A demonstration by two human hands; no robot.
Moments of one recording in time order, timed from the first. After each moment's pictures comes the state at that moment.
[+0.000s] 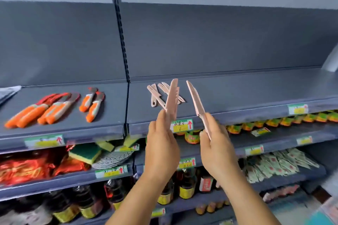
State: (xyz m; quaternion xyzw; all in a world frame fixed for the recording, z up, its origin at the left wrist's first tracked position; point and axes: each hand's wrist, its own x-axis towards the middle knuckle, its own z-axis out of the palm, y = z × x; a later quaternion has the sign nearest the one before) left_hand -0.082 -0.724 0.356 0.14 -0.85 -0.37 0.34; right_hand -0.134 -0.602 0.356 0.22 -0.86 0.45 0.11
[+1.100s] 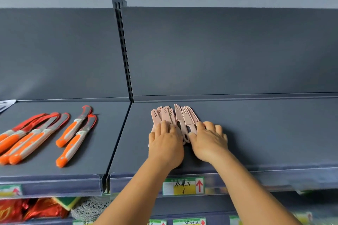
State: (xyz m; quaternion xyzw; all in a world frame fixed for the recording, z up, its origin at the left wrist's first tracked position) left_hand -0.265 -0.811 0.358 0.25 -0.95 -0.12 0.10; right_hand -0.344 -0.715 0.365 0.26 -0.96 0.12 -0.02
